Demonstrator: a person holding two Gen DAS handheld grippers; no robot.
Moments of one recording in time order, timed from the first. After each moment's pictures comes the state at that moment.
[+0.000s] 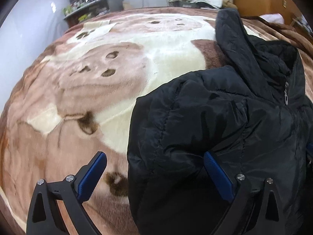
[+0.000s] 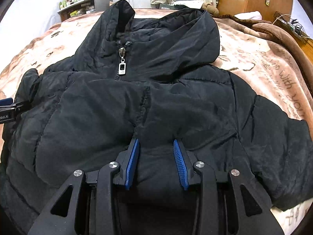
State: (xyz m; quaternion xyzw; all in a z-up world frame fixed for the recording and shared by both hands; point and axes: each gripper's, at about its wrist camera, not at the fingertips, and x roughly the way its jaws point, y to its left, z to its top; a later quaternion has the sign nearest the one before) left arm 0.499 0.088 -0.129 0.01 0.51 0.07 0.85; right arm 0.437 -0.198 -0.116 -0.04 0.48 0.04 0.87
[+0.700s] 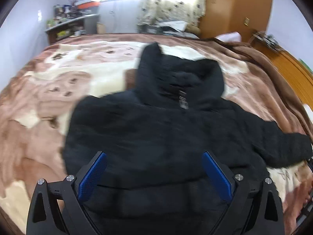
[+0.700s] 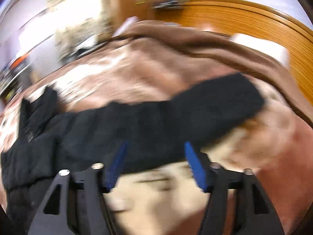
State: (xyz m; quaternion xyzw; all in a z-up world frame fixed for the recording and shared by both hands) left arm 0.398 -0.045 -0.045 -0.03 0.44 -0.07 0.89; right arm 0.252 -0.497 -0.022 0.15 0.35 -0.27 0.88
